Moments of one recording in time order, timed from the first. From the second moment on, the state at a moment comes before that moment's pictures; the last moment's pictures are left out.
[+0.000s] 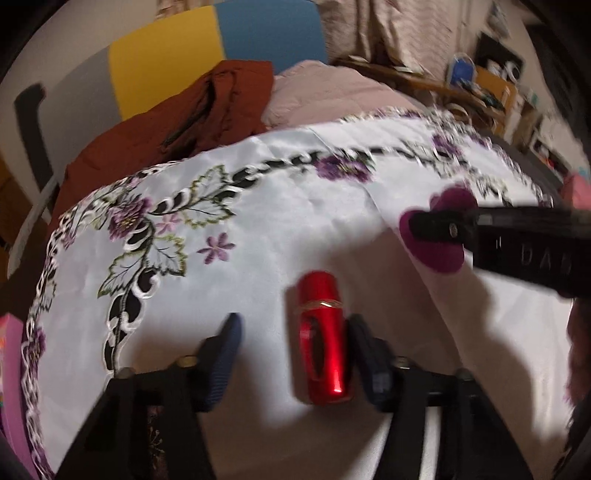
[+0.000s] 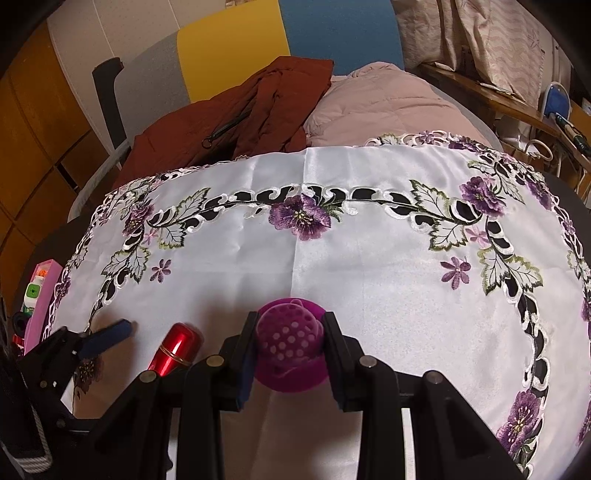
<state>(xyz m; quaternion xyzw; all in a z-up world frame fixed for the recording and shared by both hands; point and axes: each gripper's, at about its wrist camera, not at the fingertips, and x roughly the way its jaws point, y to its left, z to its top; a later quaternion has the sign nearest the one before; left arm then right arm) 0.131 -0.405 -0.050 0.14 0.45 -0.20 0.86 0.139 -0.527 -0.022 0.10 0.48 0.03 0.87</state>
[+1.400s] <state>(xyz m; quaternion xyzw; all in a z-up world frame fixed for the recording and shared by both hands) 0.060 -0.238 -0.012 0.00 0.42 -0.22 0.88 0.137 -0.535 -0.027 0.11 0.49 0.02 0.87</state>
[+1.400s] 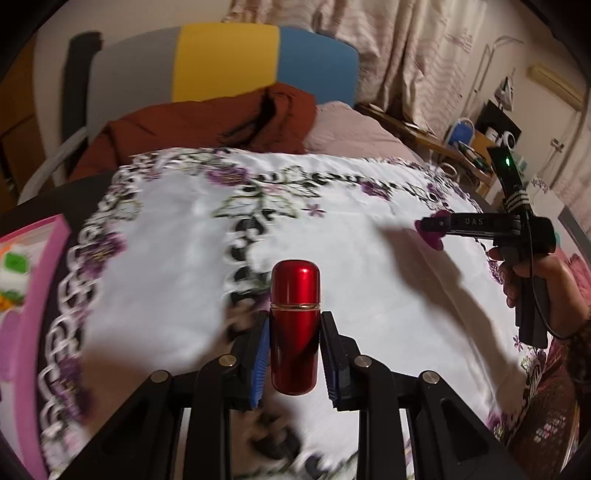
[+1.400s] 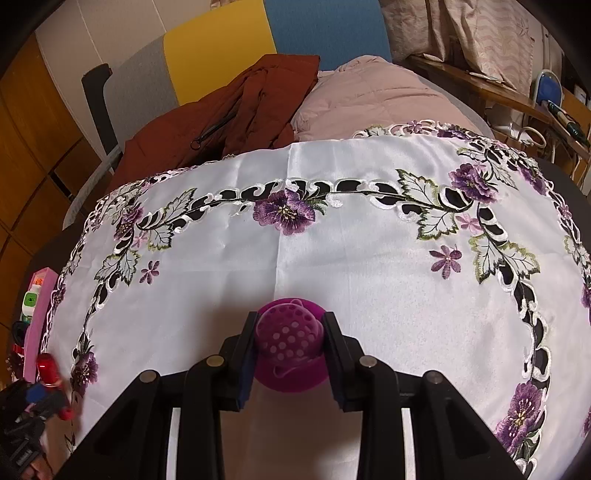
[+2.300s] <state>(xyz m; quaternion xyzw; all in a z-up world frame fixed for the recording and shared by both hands) 0.016 0.005 -0.030 -0.07 0.43 -0.01 0.90 0.121 -0.488 -0.001 0.13 0.43 0.06 0.89</state>
